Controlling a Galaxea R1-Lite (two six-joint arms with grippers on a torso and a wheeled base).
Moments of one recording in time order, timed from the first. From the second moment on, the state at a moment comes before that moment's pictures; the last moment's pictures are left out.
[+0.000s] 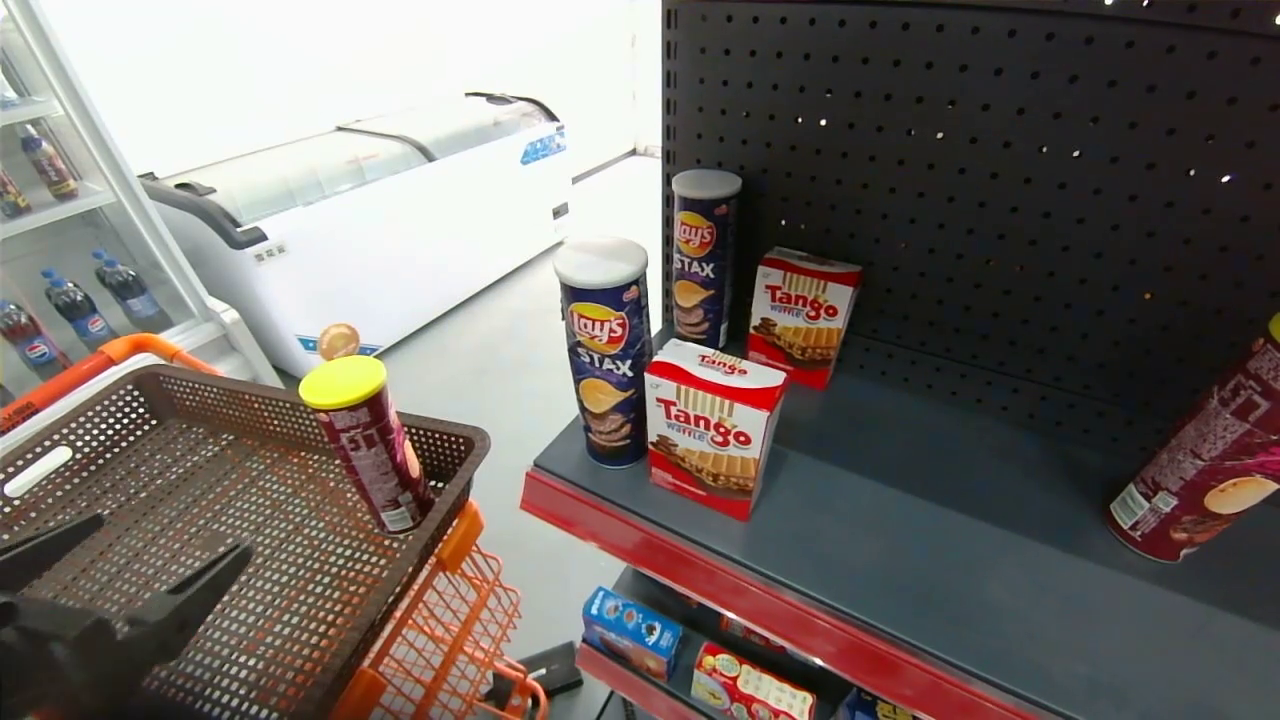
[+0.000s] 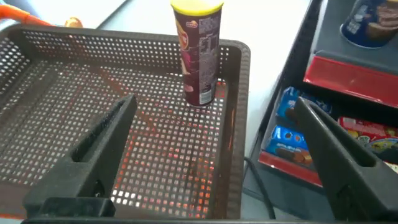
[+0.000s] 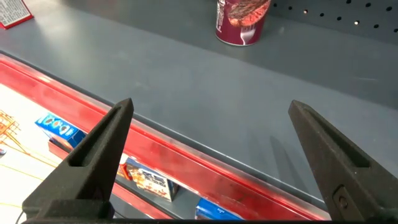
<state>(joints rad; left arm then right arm) 0.02 0.96 -0.23 -0.57 -0.06 0.05 -0.01 0.00 0.00 0.00 -0.01 -0.01</state>
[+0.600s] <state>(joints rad) 0.02 1.60 -0.28 -1.19 -0.02 0.07 -0.01 0.00 0.00 0.00 -0.01 -0.01</state>
